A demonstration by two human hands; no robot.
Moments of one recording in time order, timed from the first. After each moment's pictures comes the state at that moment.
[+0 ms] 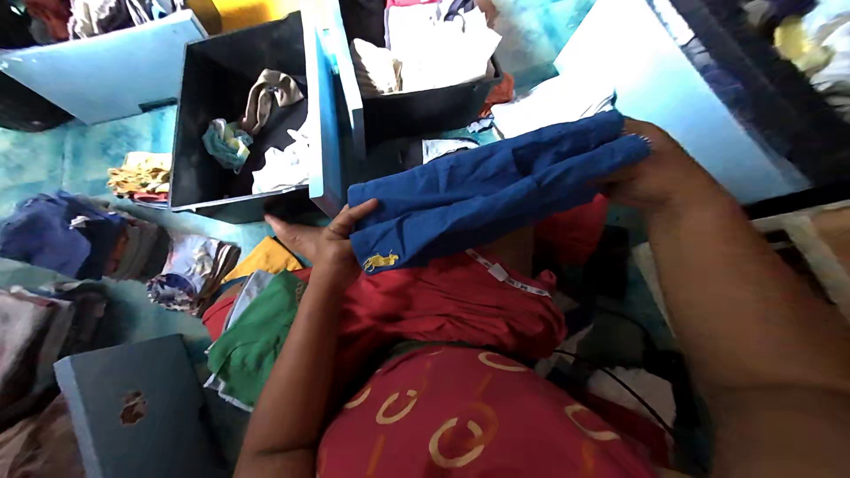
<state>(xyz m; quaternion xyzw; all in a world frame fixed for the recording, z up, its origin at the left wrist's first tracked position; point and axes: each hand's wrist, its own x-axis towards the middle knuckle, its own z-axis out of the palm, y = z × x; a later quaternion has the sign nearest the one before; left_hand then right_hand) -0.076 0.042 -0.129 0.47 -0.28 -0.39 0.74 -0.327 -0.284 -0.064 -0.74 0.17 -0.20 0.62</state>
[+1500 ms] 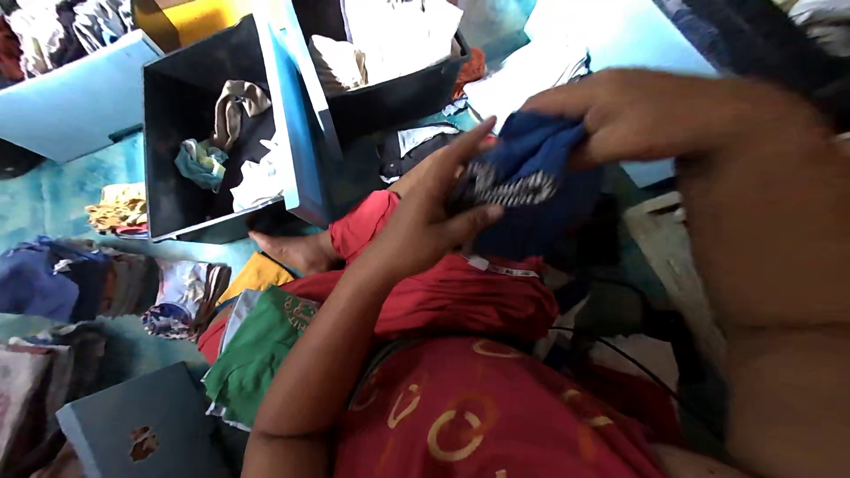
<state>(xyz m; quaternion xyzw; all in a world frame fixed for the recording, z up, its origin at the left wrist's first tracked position) -0.135 -0.052 -0.027 0.47 -0.59 -0.36 0.55 -0.303 -0.259 0.024 -0.94 0.02 -0.05 0.33</state>
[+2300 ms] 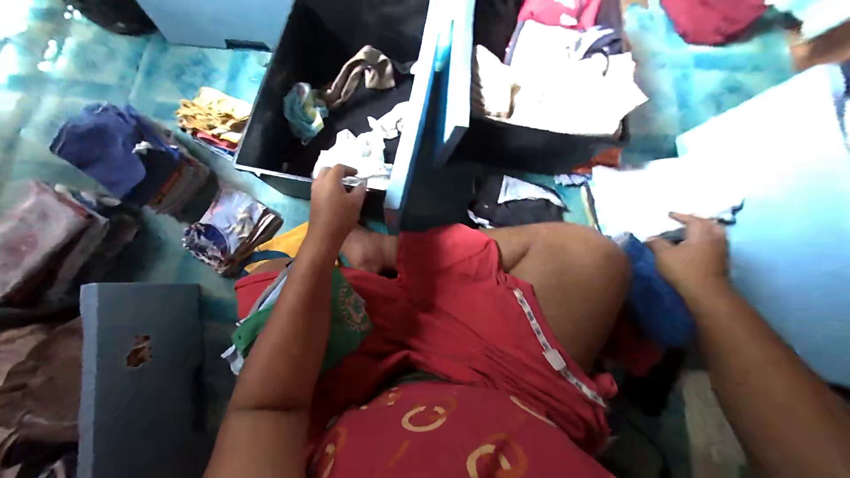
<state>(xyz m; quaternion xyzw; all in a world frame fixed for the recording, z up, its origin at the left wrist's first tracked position) 0.063 0.054 -0.105 0.90 -0.19 -0.15 0.37 -0.275 -0.365 -0.140 -0.88 0.43 -0.05 0.21</state>
